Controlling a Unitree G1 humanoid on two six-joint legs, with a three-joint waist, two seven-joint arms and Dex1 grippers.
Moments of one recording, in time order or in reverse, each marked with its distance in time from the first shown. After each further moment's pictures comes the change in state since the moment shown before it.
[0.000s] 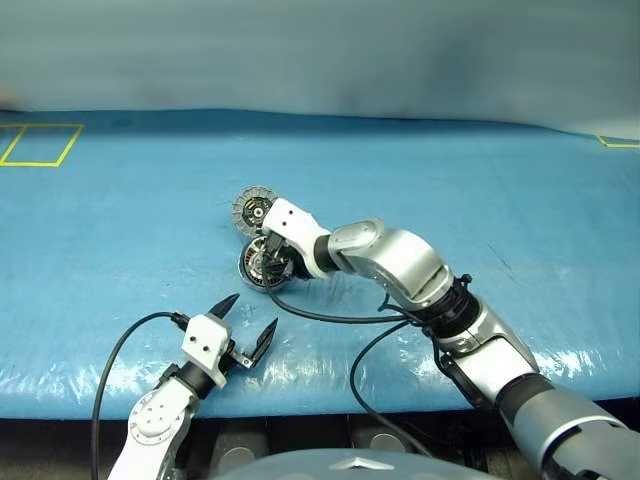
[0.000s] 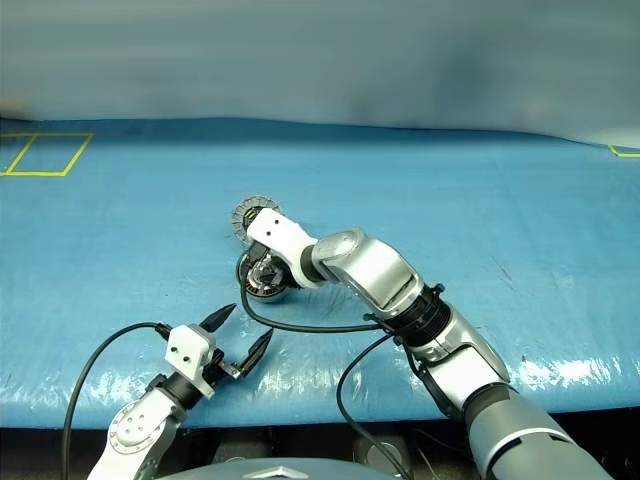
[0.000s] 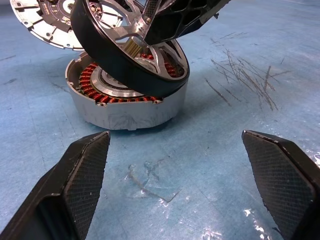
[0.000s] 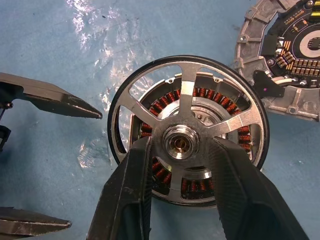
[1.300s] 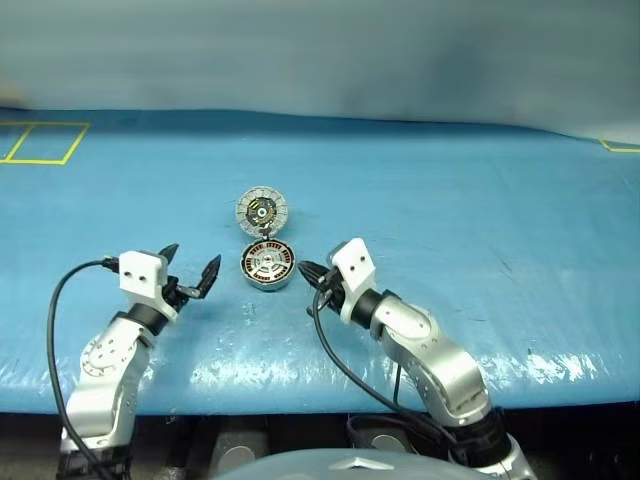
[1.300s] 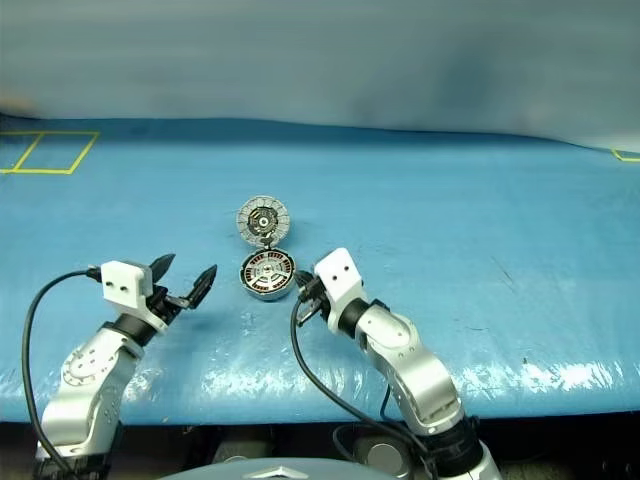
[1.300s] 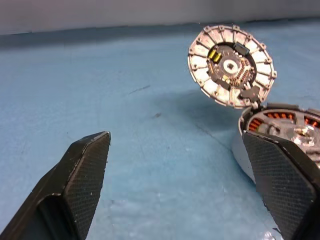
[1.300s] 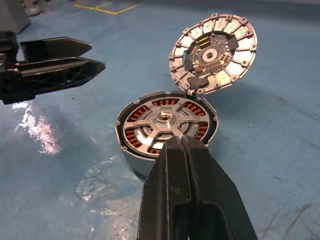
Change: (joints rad) left arm -0.369 0.091 0.328 0.115 -0.294 0.363 -0.022; right arm 0.795 0.068 -0.206 -0.317 -0.086 -0.639 -0.191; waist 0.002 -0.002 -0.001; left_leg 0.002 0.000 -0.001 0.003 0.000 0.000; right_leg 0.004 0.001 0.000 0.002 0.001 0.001
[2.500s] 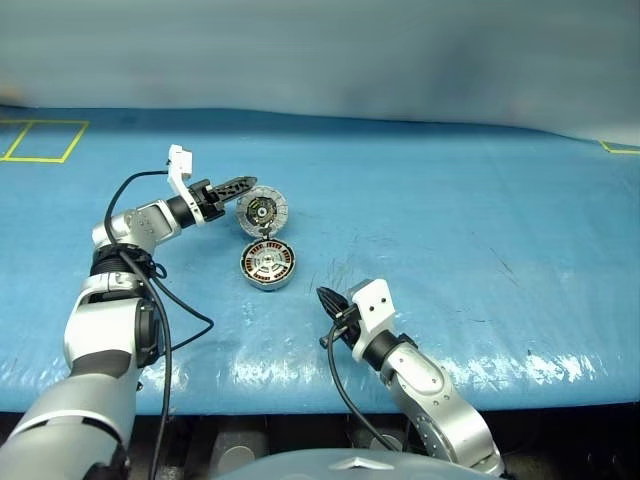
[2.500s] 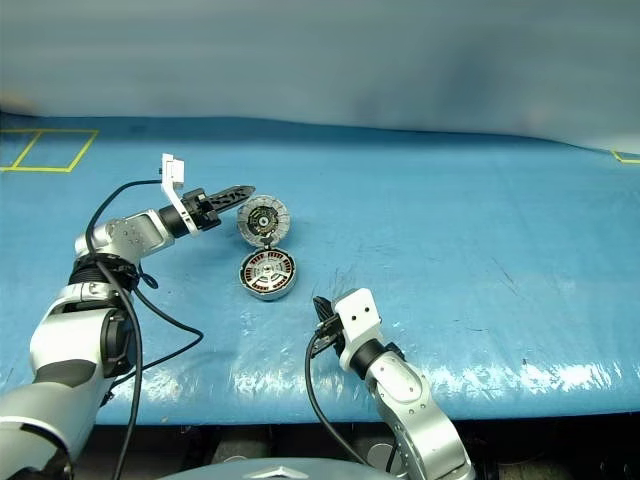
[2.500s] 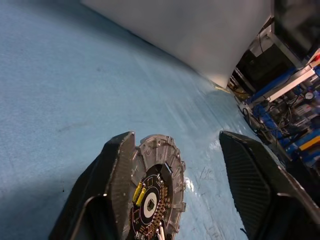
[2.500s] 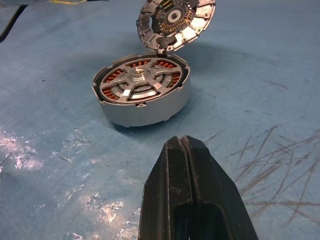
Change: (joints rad) left arm -1.008 0.069 0.036 1.200 -0.069 0.350 -0.527; right arm 0.232 0.017 0.025 -0.037 -0.075 -0.111 -0.123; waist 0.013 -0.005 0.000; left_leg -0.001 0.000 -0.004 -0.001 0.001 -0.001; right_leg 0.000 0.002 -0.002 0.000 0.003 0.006
